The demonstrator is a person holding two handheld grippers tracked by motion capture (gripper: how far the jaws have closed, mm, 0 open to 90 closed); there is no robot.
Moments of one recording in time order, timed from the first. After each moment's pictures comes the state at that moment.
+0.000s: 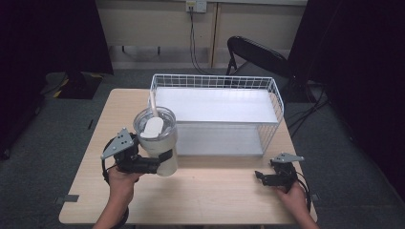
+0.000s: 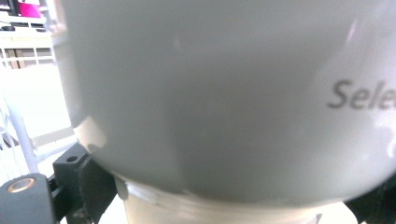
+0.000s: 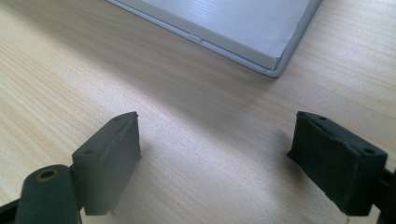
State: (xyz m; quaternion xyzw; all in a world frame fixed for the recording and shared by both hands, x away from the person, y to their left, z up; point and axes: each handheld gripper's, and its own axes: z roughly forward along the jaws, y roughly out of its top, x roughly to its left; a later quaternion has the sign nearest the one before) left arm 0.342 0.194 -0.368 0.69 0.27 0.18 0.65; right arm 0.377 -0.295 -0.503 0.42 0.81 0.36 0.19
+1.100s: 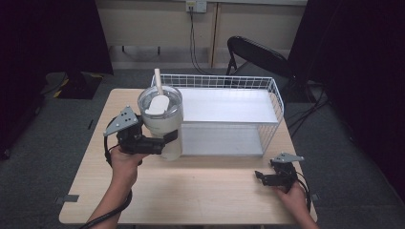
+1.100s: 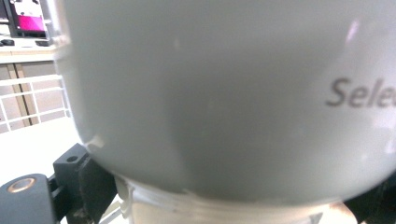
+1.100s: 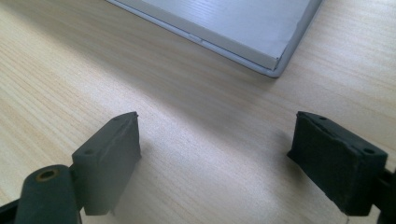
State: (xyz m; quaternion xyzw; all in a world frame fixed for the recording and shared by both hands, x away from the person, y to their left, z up) left arm 0.366 0.181 -0.318 0.69 0.26 0.19 0.65; right arm 0.377 -0.295 -0.503 0.42 0.81 0.36 0.19
